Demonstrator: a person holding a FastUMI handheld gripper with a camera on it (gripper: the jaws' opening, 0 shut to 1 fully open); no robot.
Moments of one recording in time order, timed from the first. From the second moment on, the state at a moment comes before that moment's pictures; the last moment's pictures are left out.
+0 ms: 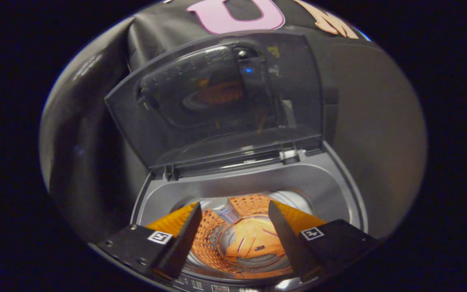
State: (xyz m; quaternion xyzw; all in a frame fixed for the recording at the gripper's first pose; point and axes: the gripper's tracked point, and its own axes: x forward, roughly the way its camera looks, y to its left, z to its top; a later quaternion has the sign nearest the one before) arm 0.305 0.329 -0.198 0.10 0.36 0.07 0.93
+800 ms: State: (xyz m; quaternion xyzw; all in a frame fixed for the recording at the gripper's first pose) arm 0.358 0.337 0.069 0.05 0.08 0.06 0.99
